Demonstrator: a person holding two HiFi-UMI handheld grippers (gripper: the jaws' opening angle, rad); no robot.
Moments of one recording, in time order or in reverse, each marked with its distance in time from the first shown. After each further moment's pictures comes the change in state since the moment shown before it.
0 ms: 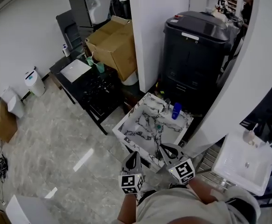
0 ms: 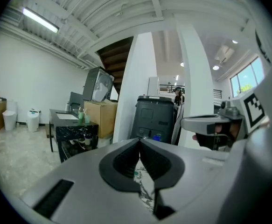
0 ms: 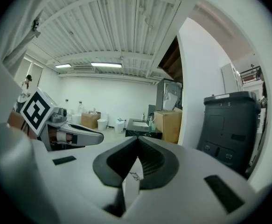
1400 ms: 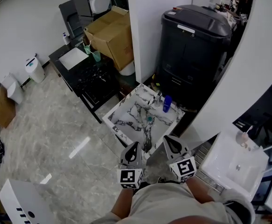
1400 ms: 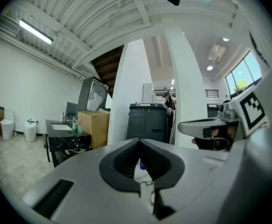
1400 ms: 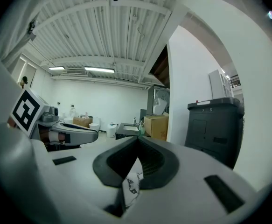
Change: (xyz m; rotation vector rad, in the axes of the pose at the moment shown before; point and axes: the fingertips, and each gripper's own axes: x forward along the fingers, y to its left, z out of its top) left arm 0.012 -0.100 0.029 0.072 -0.092 -0.005; right arm -0.079 -0.070 0.008 0.021 -0.068 -0.109
